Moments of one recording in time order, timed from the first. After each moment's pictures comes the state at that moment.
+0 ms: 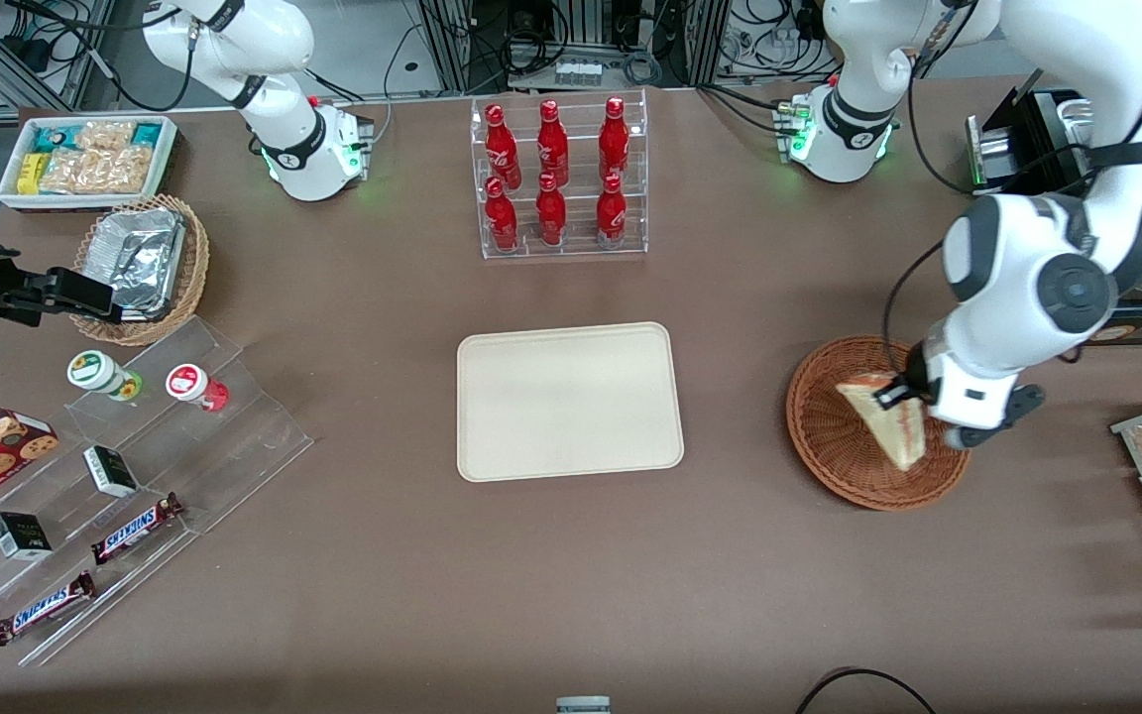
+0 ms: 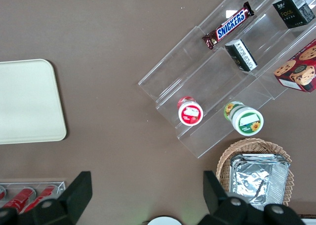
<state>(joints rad) -0.12 0.21 -0.05 -1.97 -0.04 2.12 -0.62</state>
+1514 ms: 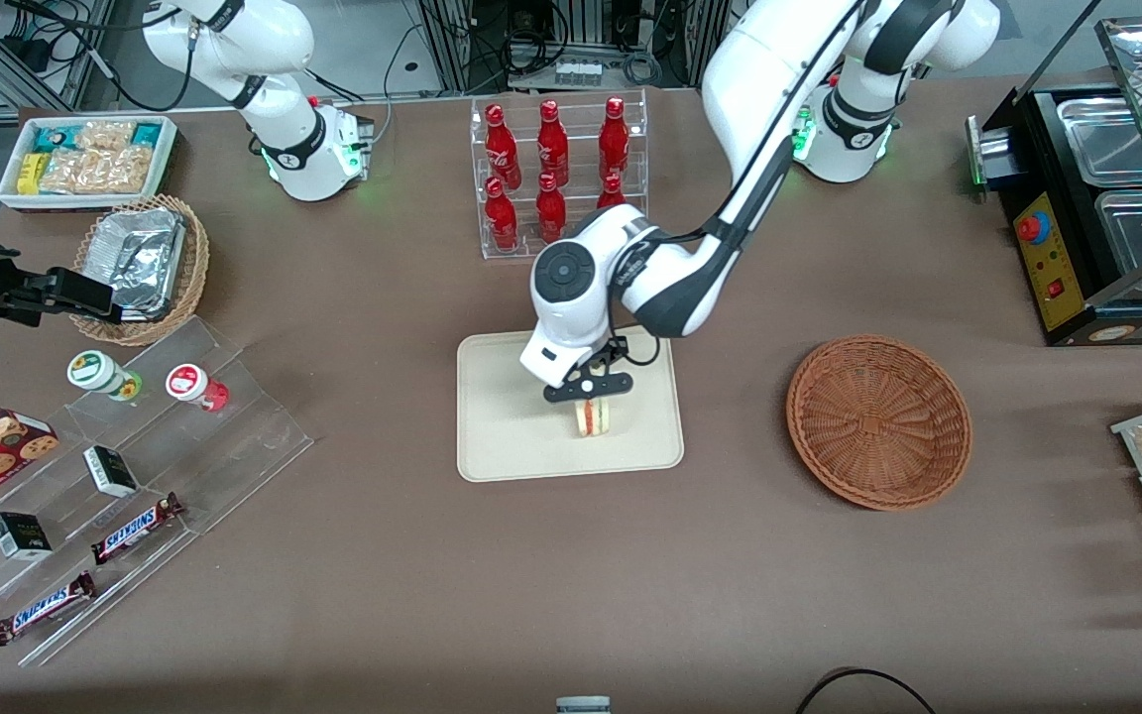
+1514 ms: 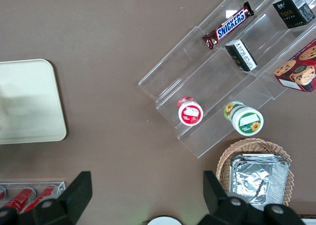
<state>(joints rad) -0.76 0.73 -0.08 -1.43 0.05 2.07 -0.97</state>
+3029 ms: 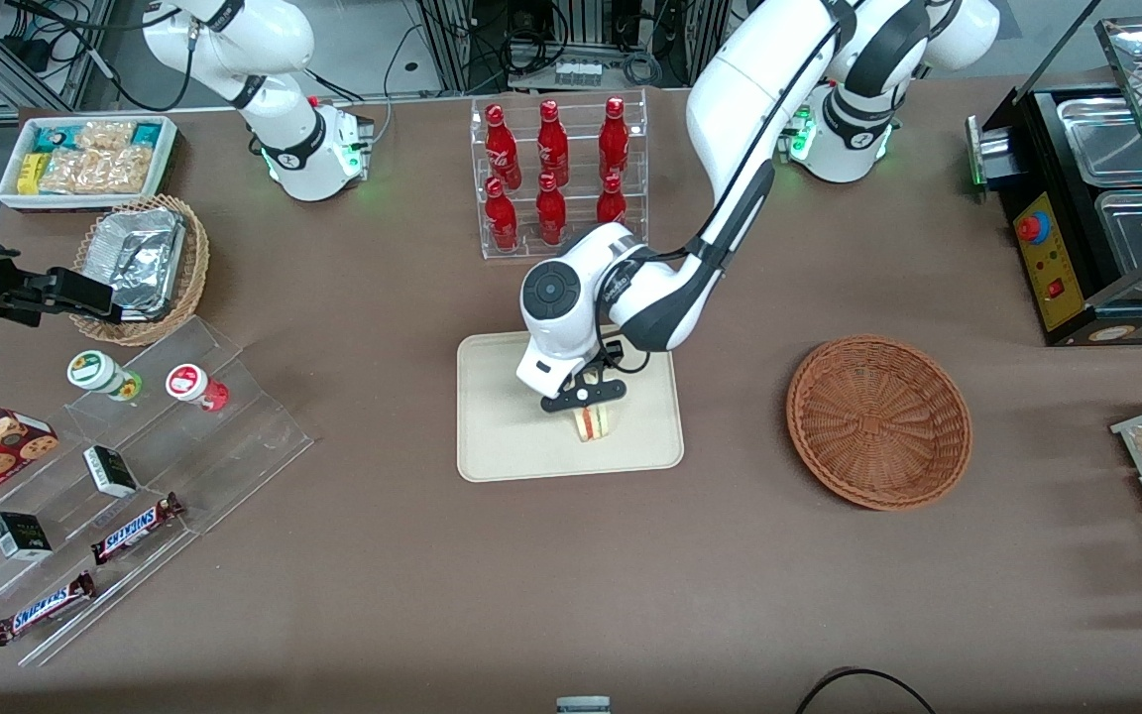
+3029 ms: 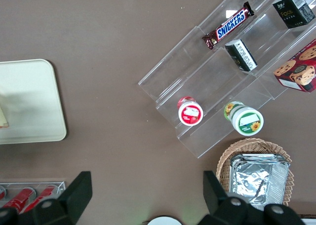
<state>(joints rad) -0.76 0.80 -0.07 -1.37 0.06 2.06 -1.03</state>
